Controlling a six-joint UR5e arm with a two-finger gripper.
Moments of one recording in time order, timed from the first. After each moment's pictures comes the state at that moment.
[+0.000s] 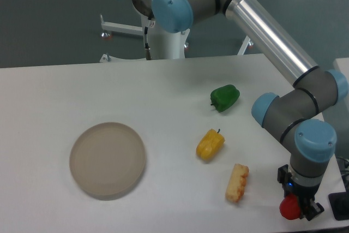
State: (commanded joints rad) arm 2.38 -2.67 -0.49 -1.27 1.56 1.68
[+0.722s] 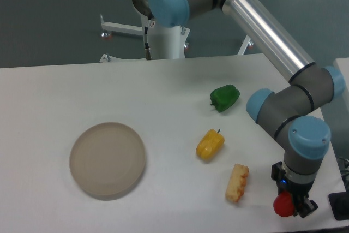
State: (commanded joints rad) arm 2.36 -2.56 -0.62 -1.27 1.56 1.66
